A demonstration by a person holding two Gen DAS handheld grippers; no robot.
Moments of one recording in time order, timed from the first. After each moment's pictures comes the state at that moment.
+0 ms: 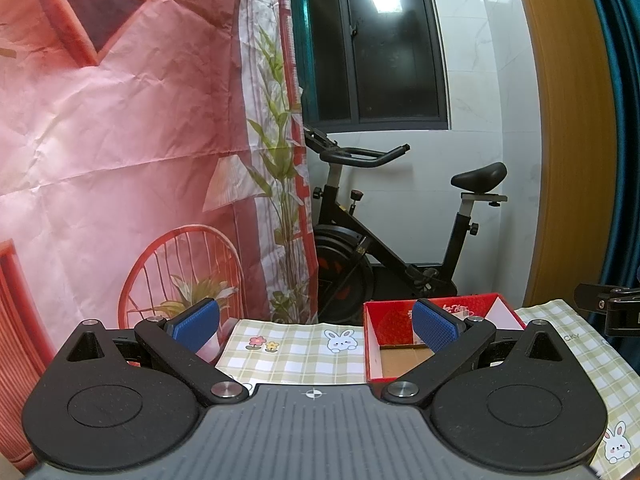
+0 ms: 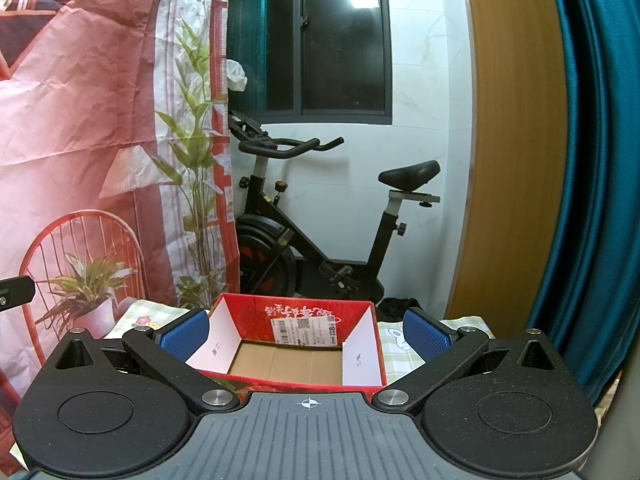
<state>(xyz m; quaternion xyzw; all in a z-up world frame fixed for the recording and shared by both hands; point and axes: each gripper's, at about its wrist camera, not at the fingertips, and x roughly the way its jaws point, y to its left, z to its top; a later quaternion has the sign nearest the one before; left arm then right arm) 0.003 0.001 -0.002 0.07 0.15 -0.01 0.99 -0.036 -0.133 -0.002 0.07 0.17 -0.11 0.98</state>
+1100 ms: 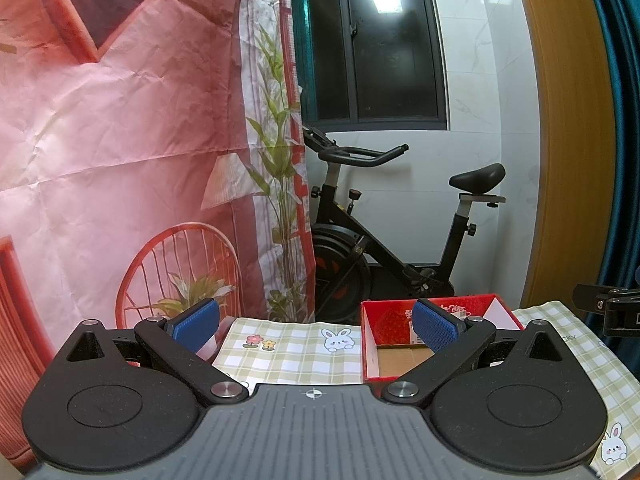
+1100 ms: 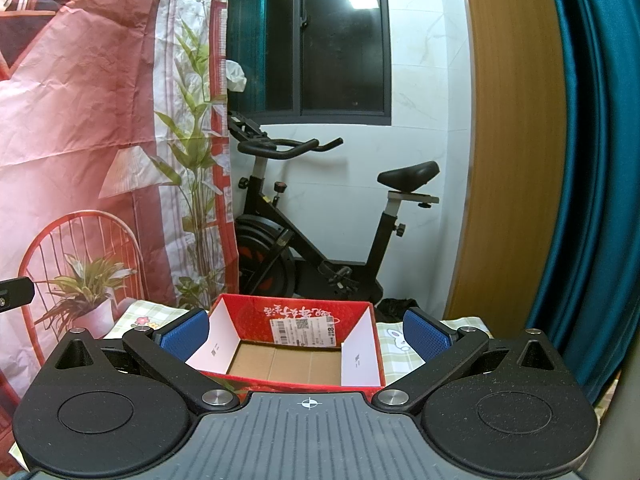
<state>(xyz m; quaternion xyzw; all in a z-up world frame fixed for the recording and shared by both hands) 0.003 0.000 -0.004 0.07 0.15 -0.01 0.99 -0.036 -0.132 -0.004 0.07 0.17 -0.11 0.98</state>
